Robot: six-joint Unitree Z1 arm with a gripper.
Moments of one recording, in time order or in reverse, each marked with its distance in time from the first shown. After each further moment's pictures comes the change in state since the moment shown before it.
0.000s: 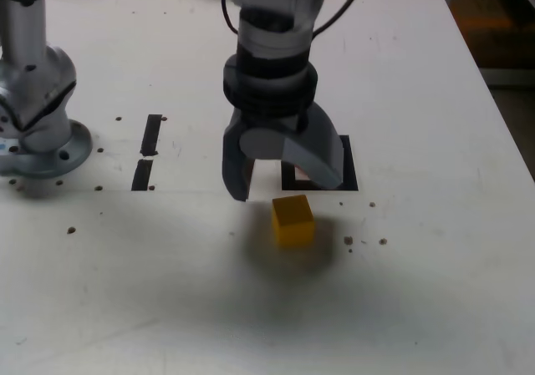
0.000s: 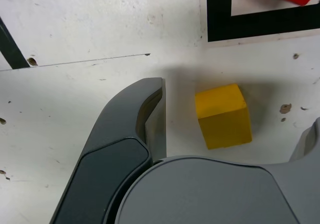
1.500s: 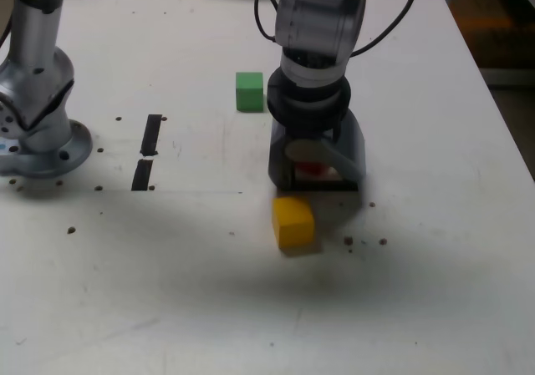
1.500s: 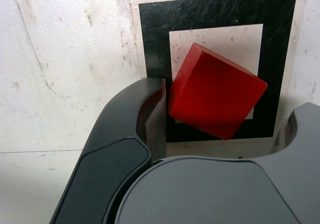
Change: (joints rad) arm 0.093 0.123 0.012 -0.147 0.202 0.023
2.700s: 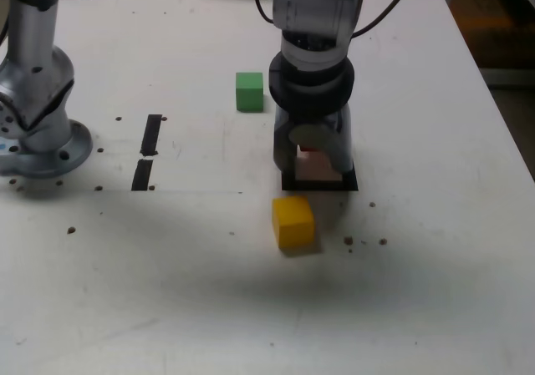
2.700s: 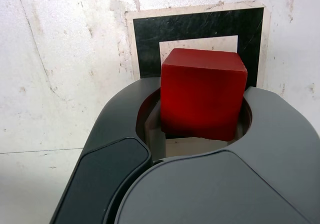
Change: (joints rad) arm 0.001 -0.034 -0.031 0.046 0.044 -0.001
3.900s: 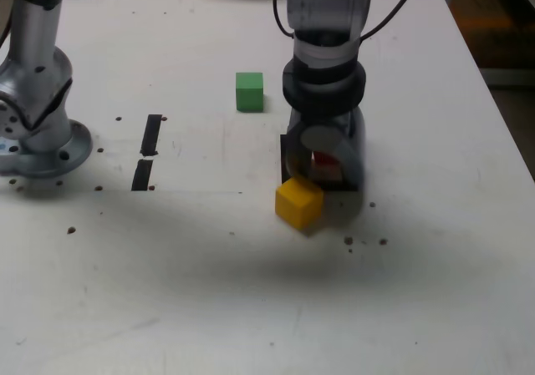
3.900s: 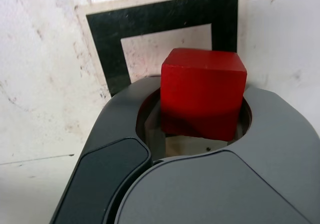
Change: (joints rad) arm 0.064 0.011 0.025 -0.127 -0.124 0.140
